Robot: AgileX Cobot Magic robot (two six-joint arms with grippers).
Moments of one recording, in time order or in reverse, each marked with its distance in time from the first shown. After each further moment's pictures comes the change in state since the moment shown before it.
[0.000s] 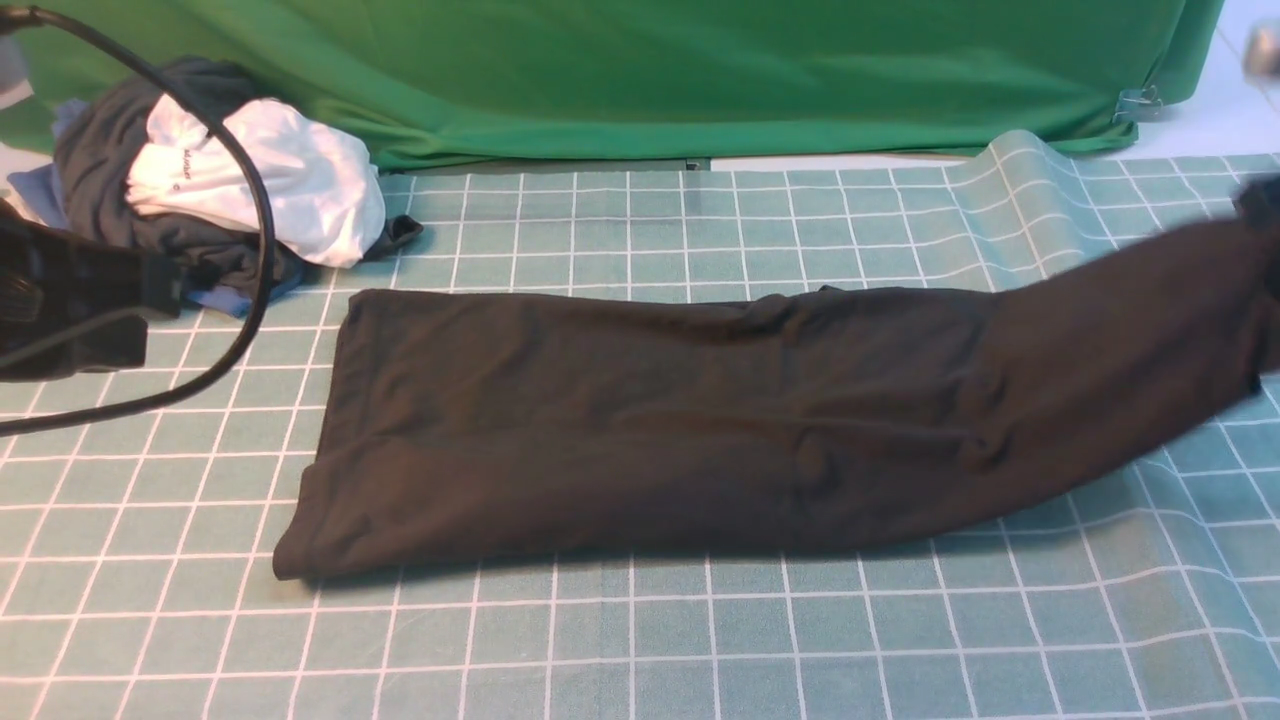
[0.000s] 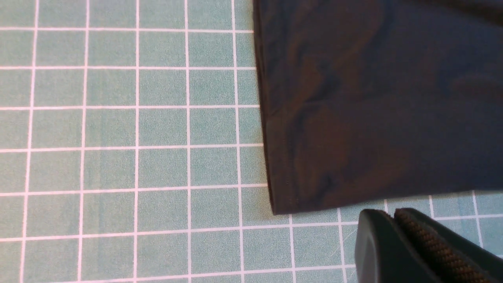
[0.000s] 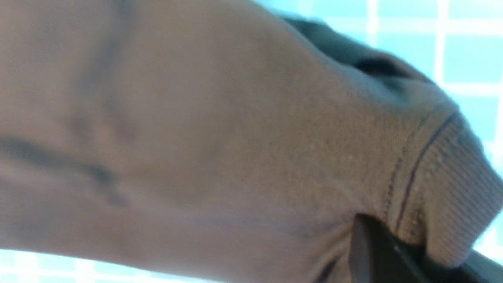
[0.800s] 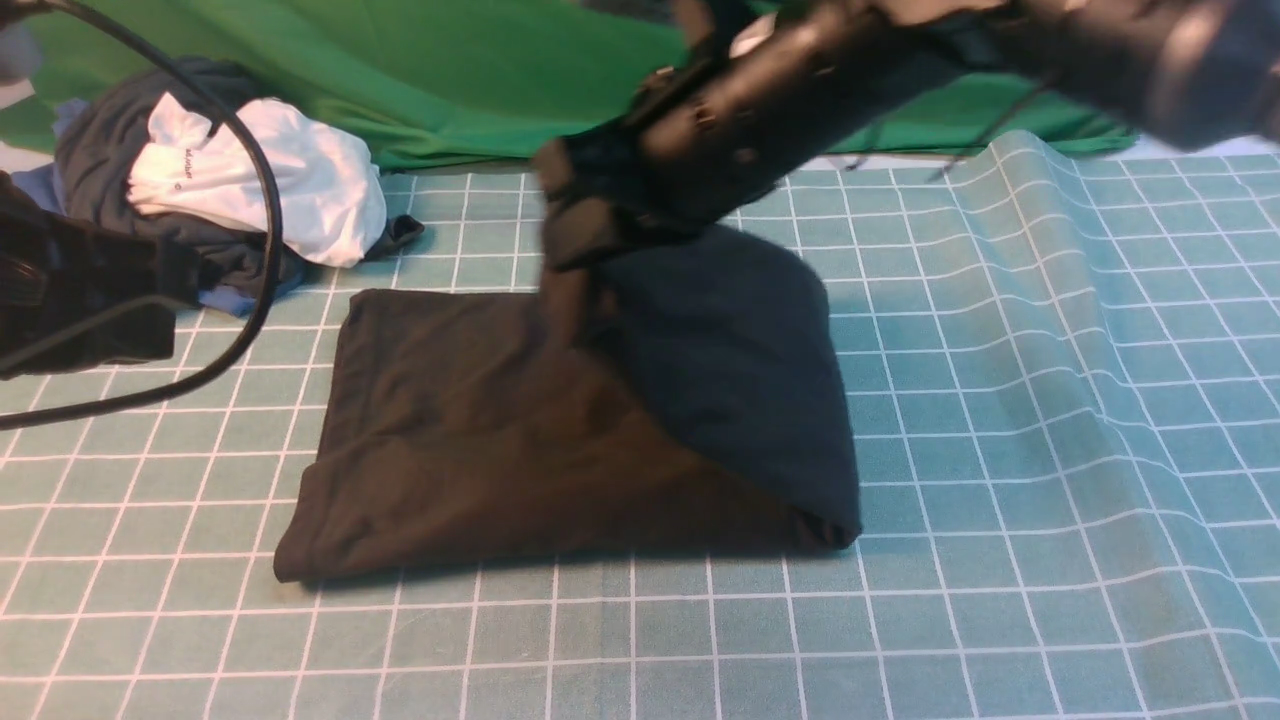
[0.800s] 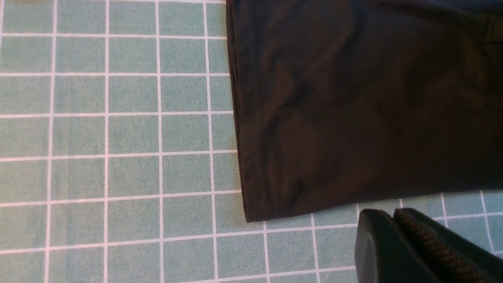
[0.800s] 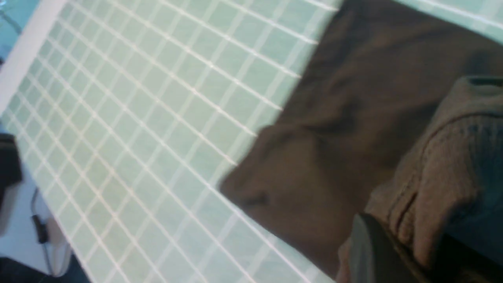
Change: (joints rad) right arm 0.711 0.242 -0.268 0.524 -0.322 0.008; left arm 0.000 0.000 0.000 -0.067 -0.016 0.024
